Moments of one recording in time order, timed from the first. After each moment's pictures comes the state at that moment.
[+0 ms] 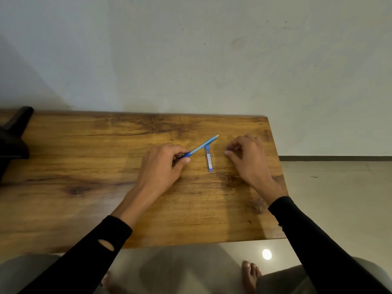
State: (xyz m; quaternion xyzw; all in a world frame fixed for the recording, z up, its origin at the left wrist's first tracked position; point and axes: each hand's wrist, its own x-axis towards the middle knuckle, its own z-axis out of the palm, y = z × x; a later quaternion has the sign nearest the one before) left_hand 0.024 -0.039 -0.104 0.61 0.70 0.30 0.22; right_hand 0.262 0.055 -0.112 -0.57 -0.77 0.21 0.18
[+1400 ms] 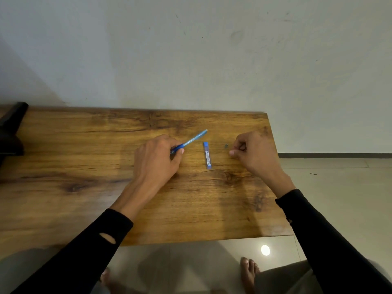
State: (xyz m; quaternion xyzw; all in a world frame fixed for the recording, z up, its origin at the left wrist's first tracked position) left_hand 0.025 -0.033 -0.101 0.60 0.75 0.25 0.11; right_hand 0.268 0.064 -0.086 -0.60 -0.76 0.24 0.08
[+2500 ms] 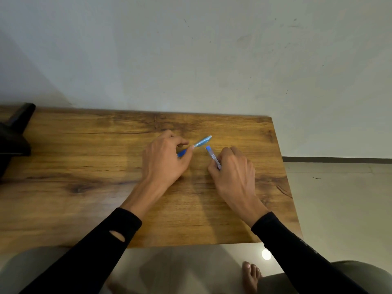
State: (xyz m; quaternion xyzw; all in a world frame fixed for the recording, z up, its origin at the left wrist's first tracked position) left_hand 0.030 -0.025 -0.103 0.58 0.74 0.30 0.11; right_hand 0.209 -0.003 -0.095 -0.60 -0.78 0.11 0.13
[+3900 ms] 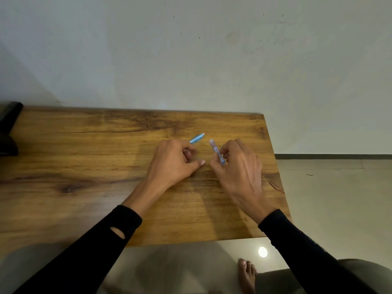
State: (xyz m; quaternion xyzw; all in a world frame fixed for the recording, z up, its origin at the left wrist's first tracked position) left_hand 0.053 -0.020 -0.107 0.59 0.71 0.30 0.26; right_hand 0.237 0.002 -0.090 -0.56 -0.79 0.08 0.24
